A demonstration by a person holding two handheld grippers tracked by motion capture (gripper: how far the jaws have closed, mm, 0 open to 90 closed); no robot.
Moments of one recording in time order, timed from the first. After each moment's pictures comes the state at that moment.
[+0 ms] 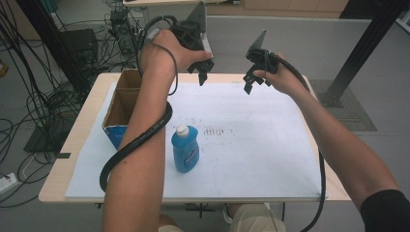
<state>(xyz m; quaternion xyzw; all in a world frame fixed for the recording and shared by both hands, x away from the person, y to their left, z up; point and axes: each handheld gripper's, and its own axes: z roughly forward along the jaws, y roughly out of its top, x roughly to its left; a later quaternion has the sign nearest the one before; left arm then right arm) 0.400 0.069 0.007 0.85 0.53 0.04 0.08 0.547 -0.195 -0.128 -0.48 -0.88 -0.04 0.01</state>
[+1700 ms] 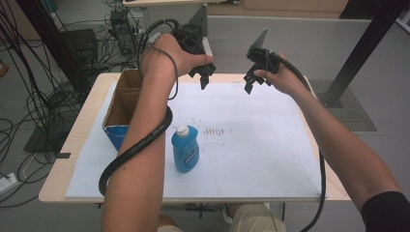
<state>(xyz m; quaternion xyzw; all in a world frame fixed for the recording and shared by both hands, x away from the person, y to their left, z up) 0.392 0.067 0.005 0.85 0.52 0.03 0.08 0.543 -0.195 -0.124 -0.49 -0.87 -0.04 0.01</state>
